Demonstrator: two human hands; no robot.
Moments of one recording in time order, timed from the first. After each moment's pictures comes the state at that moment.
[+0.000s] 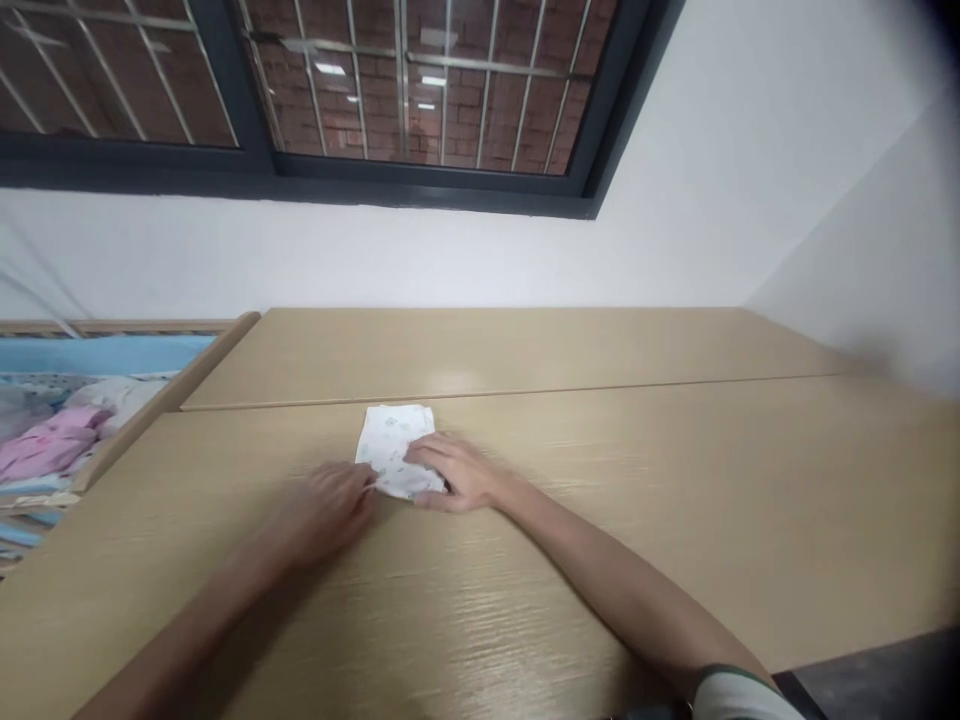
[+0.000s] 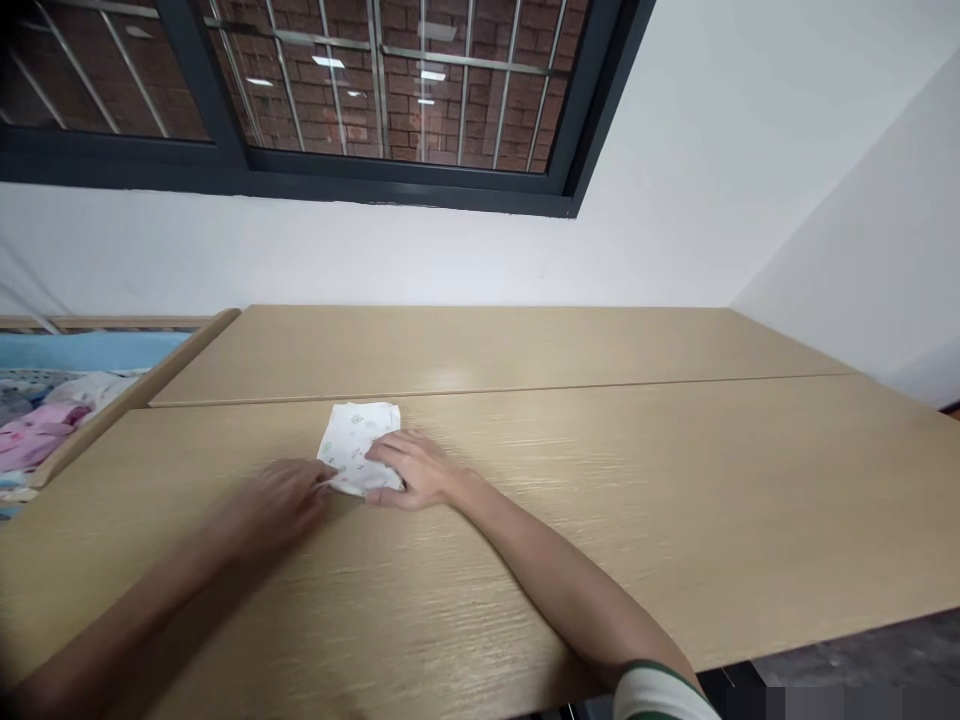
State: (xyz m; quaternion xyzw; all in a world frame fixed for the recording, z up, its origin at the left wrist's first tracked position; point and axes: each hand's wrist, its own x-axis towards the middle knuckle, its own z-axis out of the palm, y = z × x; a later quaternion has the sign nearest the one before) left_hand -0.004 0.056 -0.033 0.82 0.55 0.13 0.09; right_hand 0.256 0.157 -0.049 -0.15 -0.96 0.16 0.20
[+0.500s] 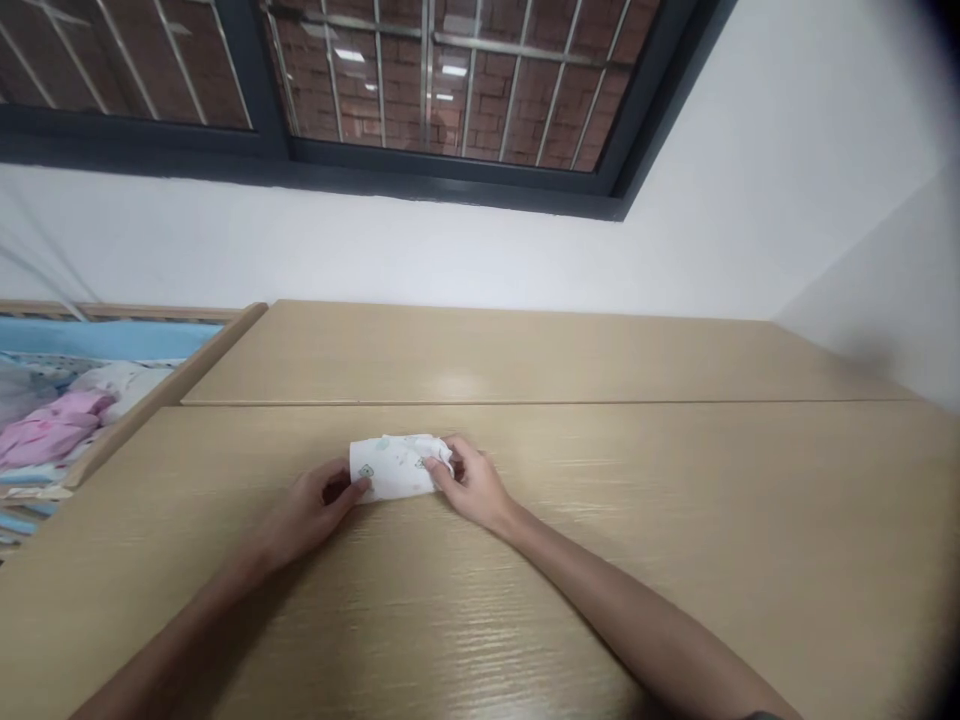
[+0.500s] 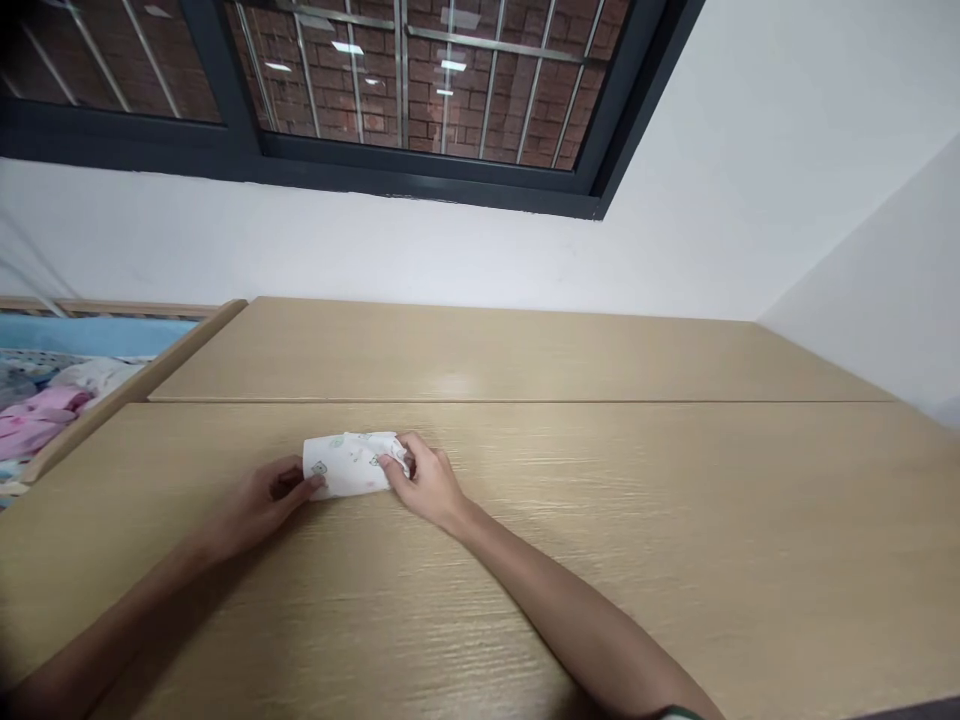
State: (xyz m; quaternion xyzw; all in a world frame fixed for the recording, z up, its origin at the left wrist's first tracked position) left_hand -0.023 0.070 -0.047 0.64 0.62 0.28 0.35; right_hand 0.239 0.146 -0.057 -0.40 -0.80 0.32 0.32
